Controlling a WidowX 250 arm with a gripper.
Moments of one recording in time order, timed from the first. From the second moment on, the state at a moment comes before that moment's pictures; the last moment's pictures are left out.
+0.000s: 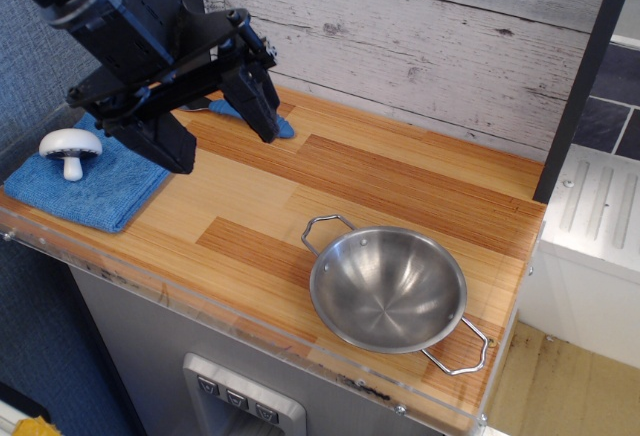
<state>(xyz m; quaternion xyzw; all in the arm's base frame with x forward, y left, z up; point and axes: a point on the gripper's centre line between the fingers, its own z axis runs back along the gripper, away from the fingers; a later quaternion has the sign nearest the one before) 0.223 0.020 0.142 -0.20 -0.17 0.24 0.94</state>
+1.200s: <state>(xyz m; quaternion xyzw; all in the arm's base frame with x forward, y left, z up) 0.286 0.046 0.124 -0.17 -0.20 0.48 0.84</state>
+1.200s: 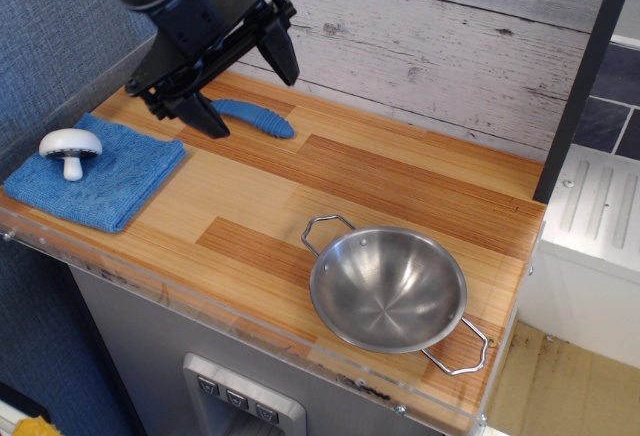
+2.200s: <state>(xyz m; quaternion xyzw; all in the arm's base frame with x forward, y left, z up) 0.356 0.143 0.089 0.02 -0.19 0.64 0.74</state>
